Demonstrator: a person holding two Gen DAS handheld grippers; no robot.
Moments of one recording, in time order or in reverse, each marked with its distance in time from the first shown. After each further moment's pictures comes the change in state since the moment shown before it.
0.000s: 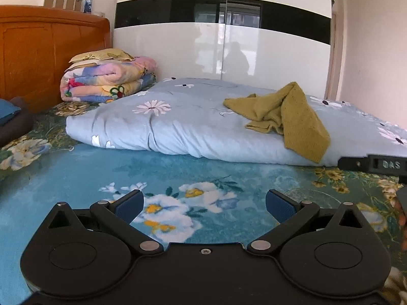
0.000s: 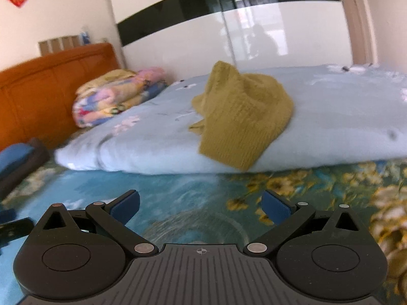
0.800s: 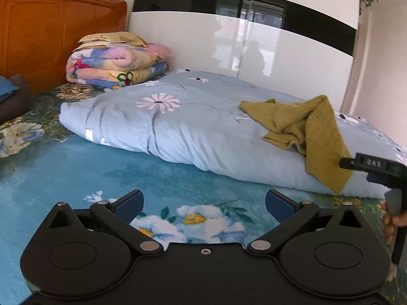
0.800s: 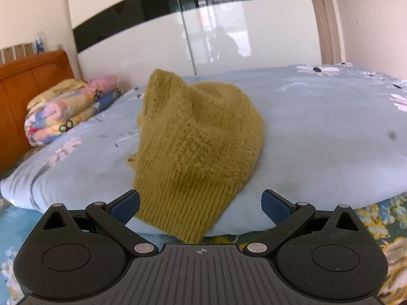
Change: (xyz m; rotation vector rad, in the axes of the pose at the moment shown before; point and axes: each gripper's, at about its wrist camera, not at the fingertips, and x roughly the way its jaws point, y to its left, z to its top) left arm 0.062 0.009 0.031 -0.113 0.043 0.023; right arm 0.089 -0.039 0.046 0.076 0.012 -0.137
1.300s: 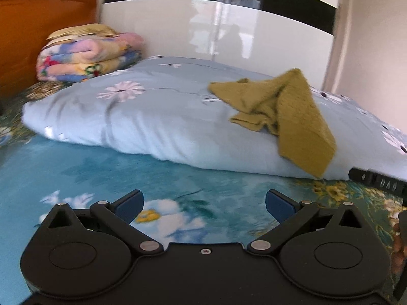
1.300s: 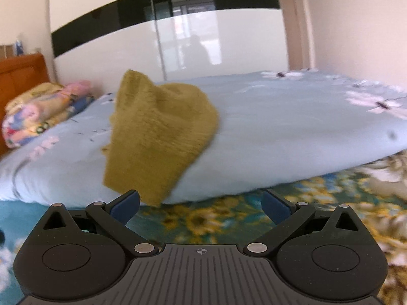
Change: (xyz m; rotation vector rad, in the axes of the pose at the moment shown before) left arm 0.042 -0.052 -0.001 0.077 0.071 -0.089; right arm -0.049 -0.011 -0.041 -0.005 -0.055 -0.201
